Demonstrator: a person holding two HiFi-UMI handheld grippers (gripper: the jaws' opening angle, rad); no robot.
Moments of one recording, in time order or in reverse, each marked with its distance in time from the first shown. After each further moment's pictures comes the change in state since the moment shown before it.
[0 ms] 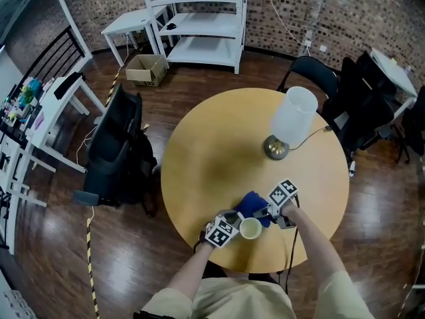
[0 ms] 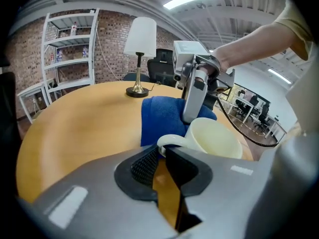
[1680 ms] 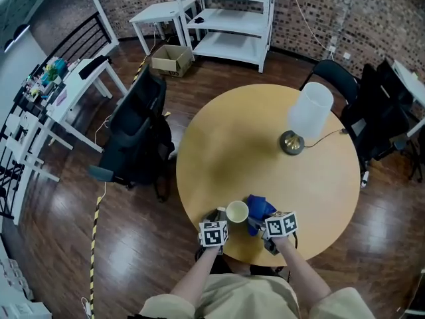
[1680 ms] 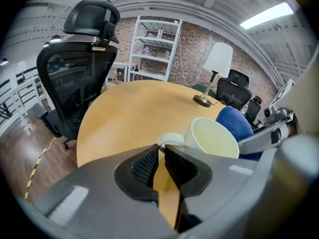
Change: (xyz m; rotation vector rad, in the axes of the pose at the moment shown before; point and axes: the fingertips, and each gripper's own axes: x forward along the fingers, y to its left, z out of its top) left arm -0.091 0.037 -0.081 -0.666 -0.103 0.556; right arm 0.040 0.047 -0.031 -0.235 -0.457 -0.148
